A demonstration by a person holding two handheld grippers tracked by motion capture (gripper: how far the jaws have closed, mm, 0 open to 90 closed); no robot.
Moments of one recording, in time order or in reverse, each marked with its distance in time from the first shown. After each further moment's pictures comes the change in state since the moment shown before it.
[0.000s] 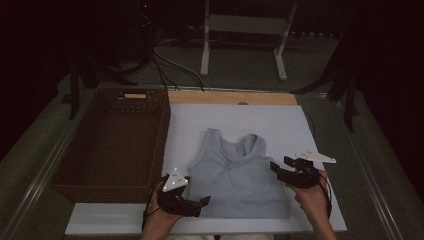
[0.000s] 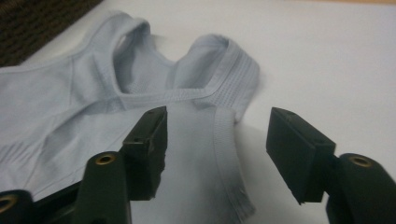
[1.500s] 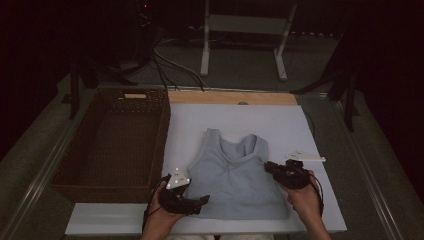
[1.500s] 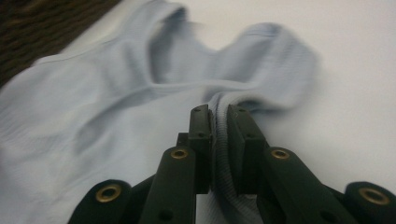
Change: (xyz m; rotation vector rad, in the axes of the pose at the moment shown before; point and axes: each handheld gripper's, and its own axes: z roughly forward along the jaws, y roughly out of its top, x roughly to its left) left arm 0.005 -0.003 0.007 0.068 0.021 -0.033; right arm 0.011 -0.002 0.011 0.039 0.108 -0.005
